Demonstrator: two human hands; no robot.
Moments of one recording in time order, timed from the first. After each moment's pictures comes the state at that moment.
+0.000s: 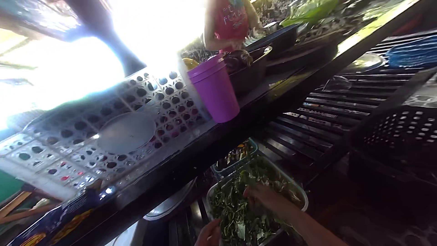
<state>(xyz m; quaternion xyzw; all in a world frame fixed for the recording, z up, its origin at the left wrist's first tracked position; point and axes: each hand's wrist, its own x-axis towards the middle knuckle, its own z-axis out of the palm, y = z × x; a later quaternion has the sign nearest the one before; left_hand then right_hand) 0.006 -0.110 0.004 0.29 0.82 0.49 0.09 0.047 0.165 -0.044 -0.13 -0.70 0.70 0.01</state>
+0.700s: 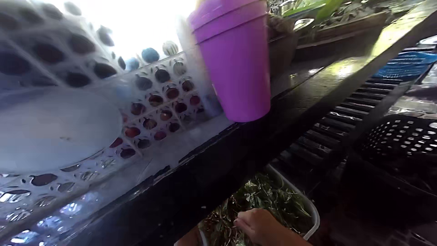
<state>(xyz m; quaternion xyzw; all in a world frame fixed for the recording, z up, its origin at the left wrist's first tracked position) -0.131 -0.024 -0.004 -0.04 0.65 0.76 0.03 0.006 0.135 -0.081 -0.02 -0.92 0.39 0.04</state>
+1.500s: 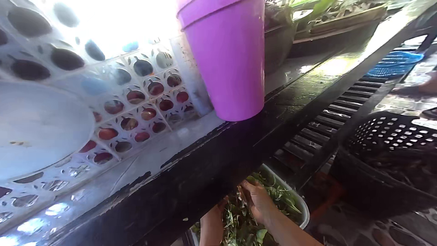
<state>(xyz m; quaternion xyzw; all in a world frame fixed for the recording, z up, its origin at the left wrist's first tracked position) -0.098 0.029 -0.055 0.06 0.59 0.78 0.23 -0.029 0.154 -0.064 -0.35 -0.29 0.86 0.23</state>
